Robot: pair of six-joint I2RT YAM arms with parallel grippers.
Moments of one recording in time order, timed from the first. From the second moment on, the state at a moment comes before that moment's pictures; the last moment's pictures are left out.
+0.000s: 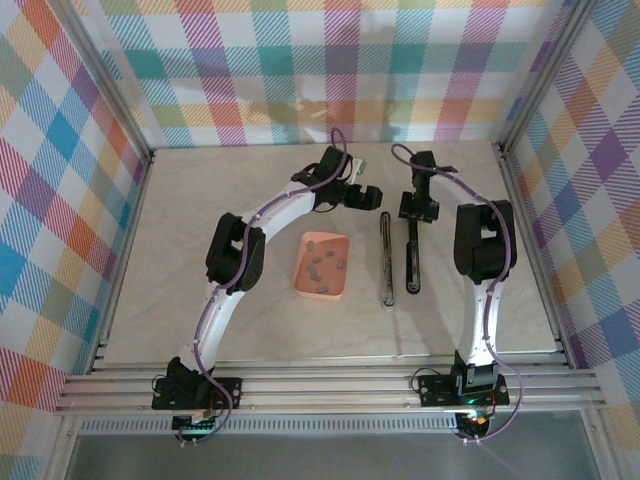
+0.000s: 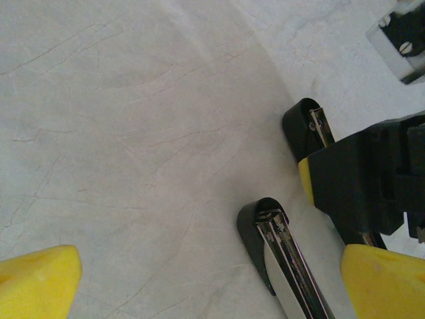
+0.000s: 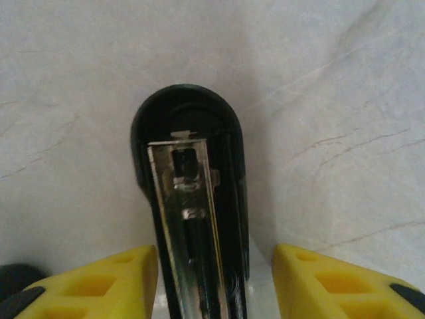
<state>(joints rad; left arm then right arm) -0.59 2.41 2.12 -0.48 0.29 -0.31 0.15 2.18 1.68 -0.77 0.02 0.32</state>
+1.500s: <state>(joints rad) -0.58 2.28 1.93 -0.40 0.30 -0.31 0.15 1.74 1.08 -0.22 -0.17 0.12</state>
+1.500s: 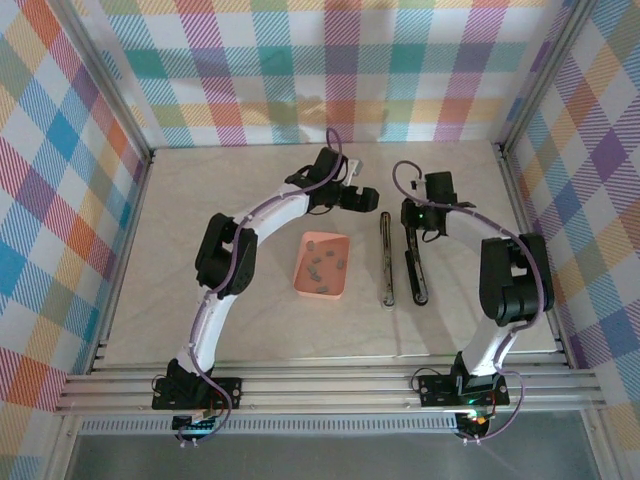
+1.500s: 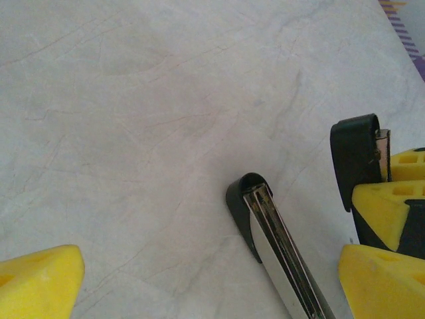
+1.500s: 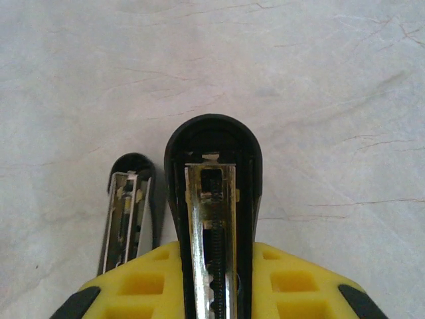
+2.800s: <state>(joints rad) -0.55 1.91 1.42 -0.10 0.74 0.06 0.25 1.31 0.65 -0.03 -0.67 -0.47</state>
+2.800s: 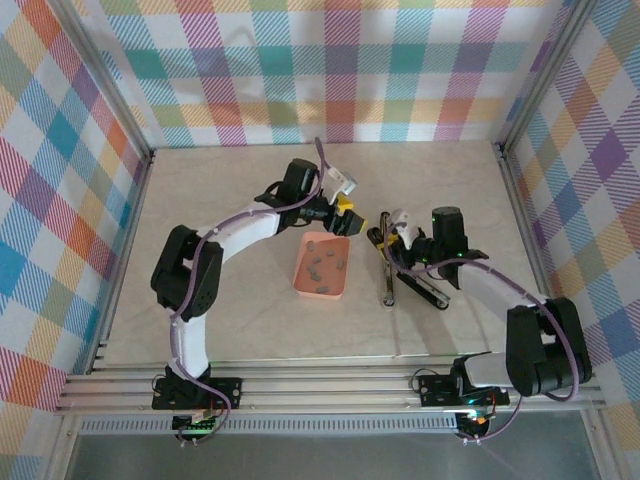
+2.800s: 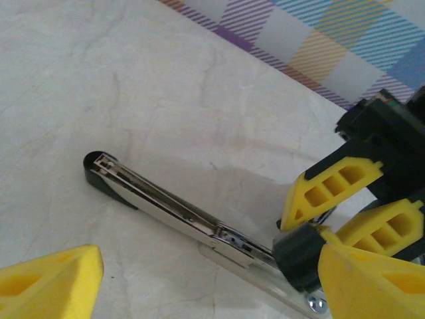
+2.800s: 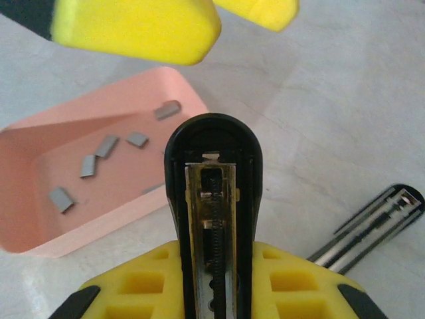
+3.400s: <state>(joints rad) -0.53 1.62 1.13 -0.08 0.80 0.21 0.40 1.29 0.63 -0.09 -0.71 -0.62</state>
